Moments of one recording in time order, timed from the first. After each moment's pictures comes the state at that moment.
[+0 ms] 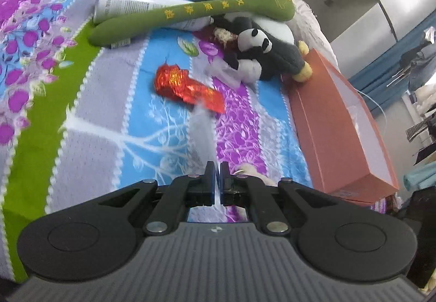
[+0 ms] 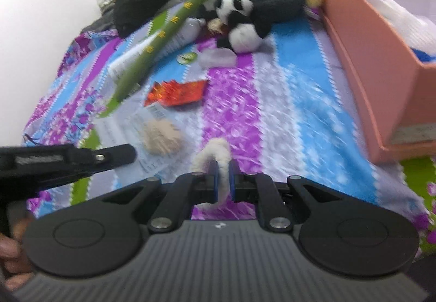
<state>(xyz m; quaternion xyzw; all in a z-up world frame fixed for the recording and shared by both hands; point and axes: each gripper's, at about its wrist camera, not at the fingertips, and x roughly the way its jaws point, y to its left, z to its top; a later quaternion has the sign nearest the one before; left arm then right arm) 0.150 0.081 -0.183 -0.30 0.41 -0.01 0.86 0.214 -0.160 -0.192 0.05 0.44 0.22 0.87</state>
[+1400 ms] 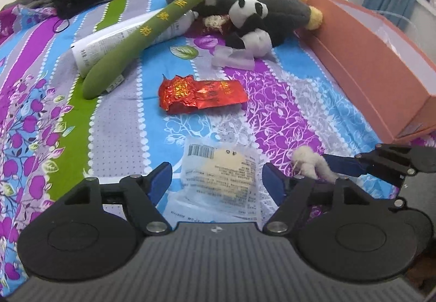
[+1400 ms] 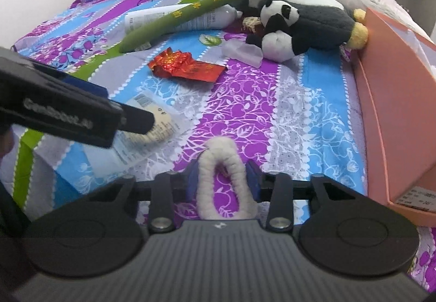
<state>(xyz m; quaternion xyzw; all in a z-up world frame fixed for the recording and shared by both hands) 0.188 0.049 -0.198 -0.06 0.45 -0.01 0.89 0.208 -0.117 -0.219 -0.14 0.37 0.27 0.88</state>
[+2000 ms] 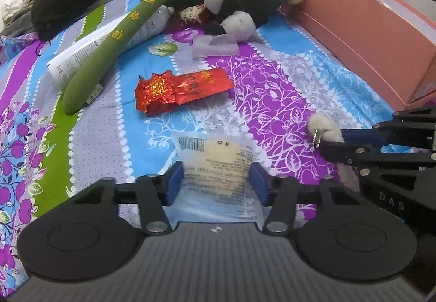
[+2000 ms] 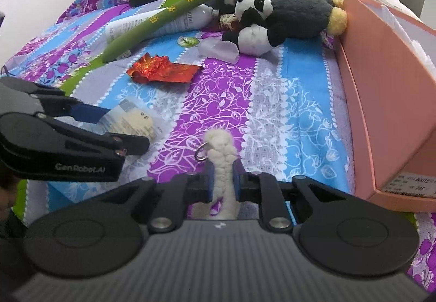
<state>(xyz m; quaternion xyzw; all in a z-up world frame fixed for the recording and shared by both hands) 0.198 0.026 -0.221 0.02 0.45 -0.02 0.89 0.218 -0.139 -0.220 -0.10 0.38 0.25 0.89</state>
